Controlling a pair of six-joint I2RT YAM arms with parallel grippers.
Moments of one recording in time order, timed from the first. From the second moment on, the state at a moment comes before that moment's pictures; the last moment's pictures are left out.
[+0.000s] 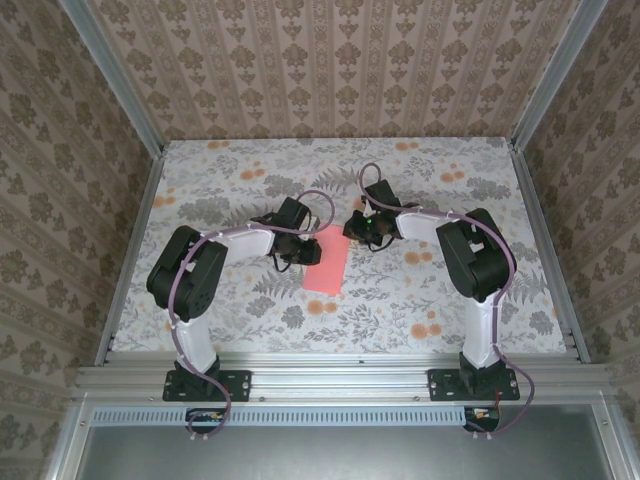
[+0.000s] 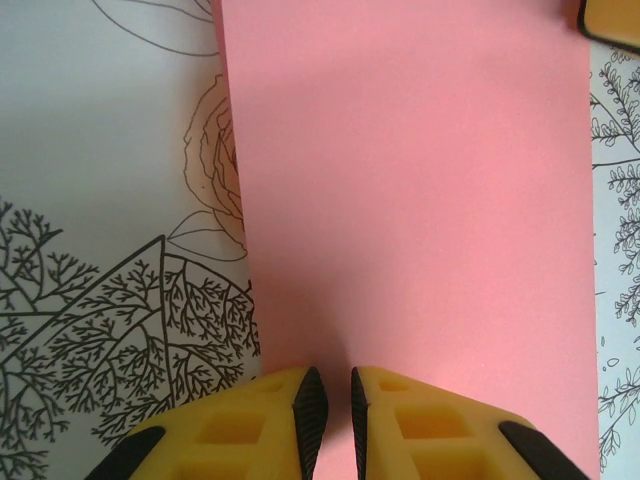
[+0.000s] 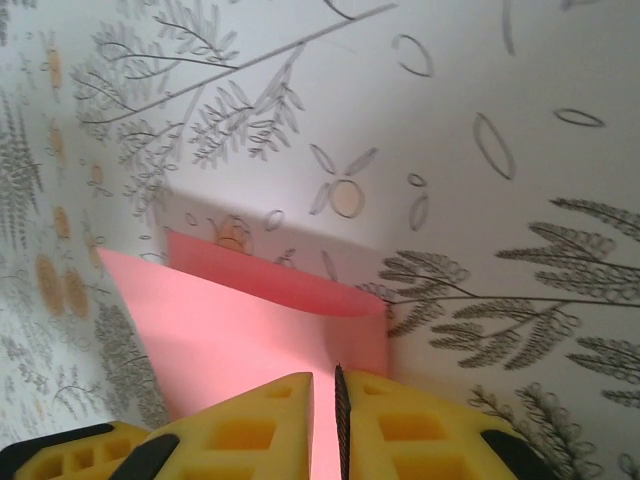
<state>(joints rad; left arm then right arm) -0.60 1.86 1.07 -0.35 0.25 -0.32 0.41 2.02 1.24 -0.17 -0.36 0.76</state>
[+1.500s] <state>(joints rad) -0.59 1.85 1.05 -0.32 0.28 -0.32 0.46 1.95 1.19 -0.16 -0.36 0.75</state>
